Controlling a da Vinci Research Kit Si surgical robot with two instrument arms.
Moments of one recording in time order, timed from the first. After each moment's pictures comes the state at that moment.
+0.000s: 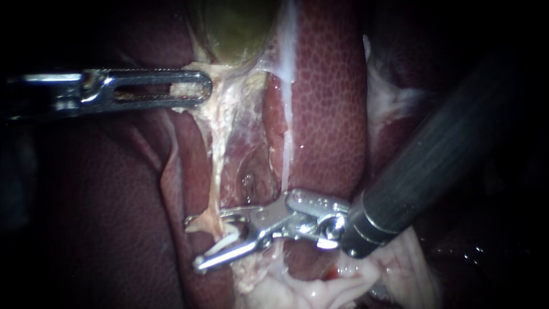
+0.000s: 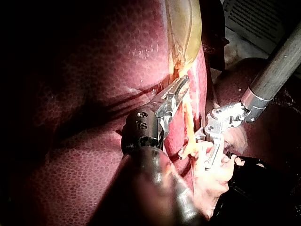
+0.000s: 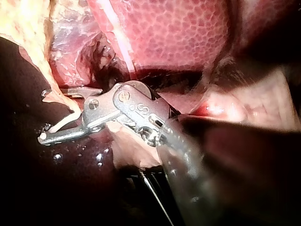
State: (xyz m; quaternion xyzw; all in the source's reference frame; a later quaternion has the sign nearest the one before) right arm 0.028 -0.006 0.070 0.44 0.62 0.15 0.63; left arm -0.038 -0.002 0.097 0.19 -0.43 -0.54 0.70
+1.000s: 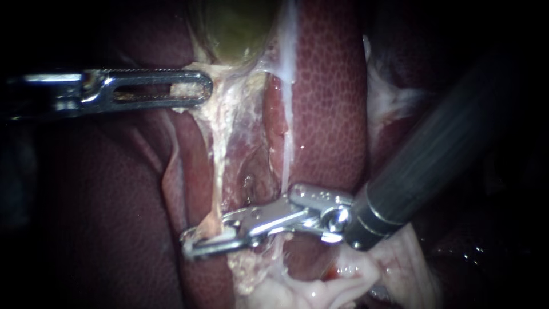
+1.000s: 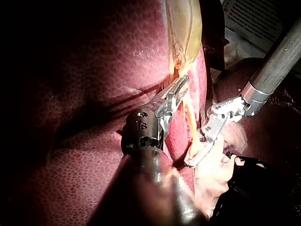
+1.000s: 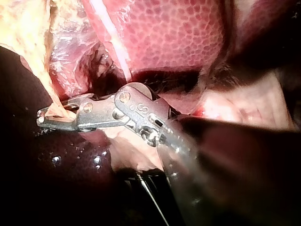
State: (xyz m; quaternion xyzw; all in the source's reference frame) right arm 0.027 -0.005 0.070 0.47 0.58 0.13 0.65; left arm -0.038 -0.002 0.097 0.19 -0.43 -0.54 0.70
